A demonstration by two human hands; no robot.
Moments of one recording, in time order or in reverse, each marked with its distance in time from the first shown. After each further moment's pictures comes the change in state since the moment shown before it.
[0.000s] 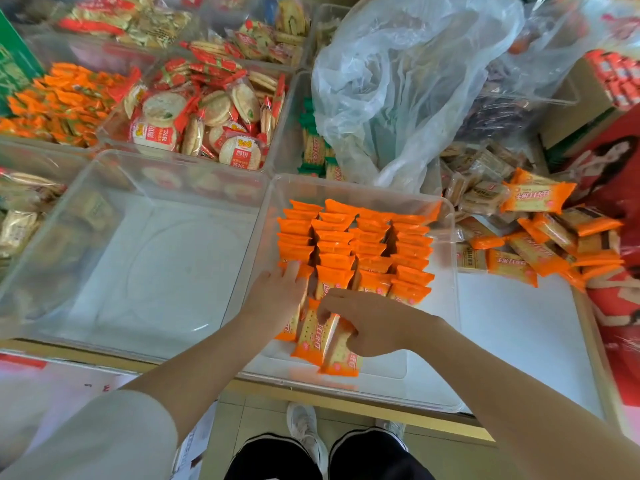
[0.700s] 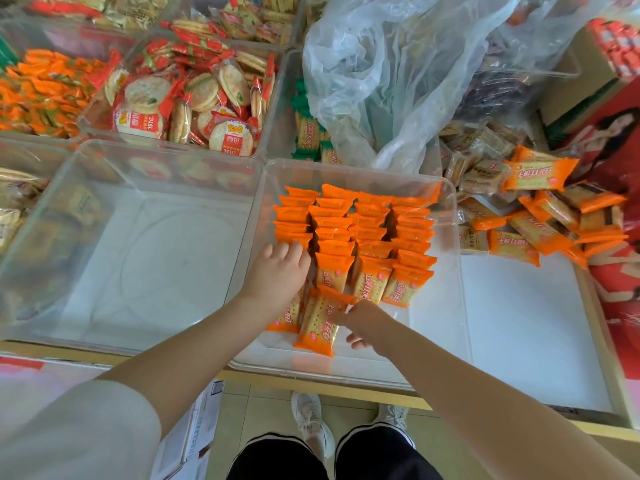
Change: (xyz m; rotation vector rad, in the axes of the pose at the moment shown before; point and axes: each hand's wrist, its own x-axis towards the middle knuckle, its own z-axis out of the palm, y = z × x) left_hand 0.012 -0.012 0.004 0.135 0.182 0.085; right_hand 0.039 0.024 0.066 0.937 0.173 0.874
